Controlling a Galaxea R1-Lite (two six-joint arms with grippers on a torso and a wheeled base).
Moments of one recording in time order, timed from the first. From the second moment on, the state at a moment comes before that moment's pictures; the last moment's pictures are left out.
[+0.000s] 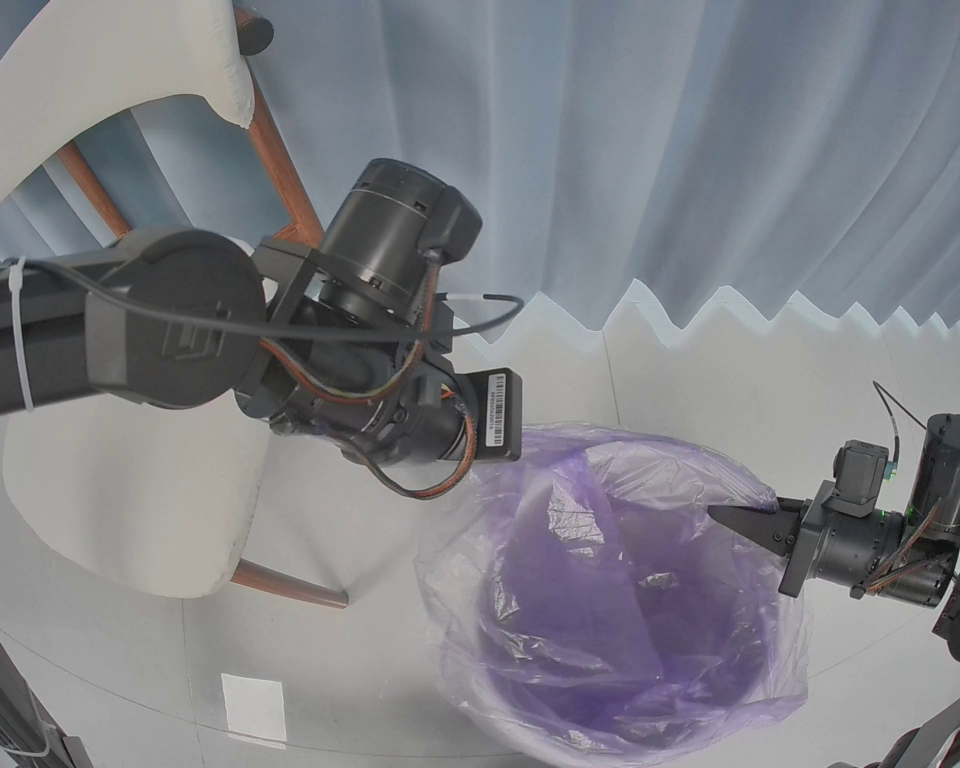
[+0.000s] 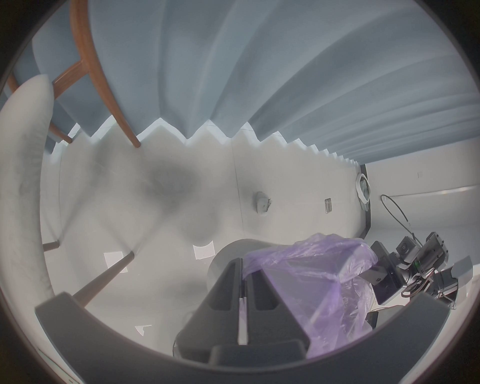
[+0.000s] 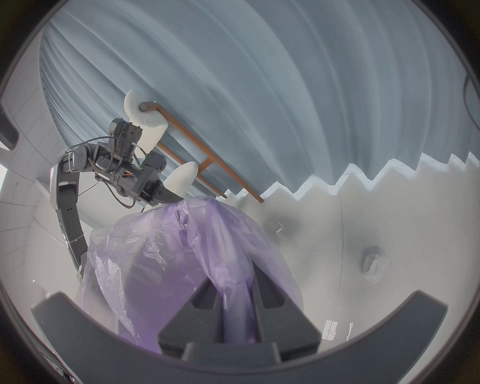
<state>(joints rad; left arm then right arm) -0.75 1.86 -1.62 0.48 0.02 -0.49 0.45 1.40 -0.35 -0.80 0.33 0.21</state>
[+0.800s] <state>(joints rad) -0.69 1.76 -1.59 0.43 0.09 -0.54 0.41 1.44 -0.34 -0.80 0.27 0.20</state>
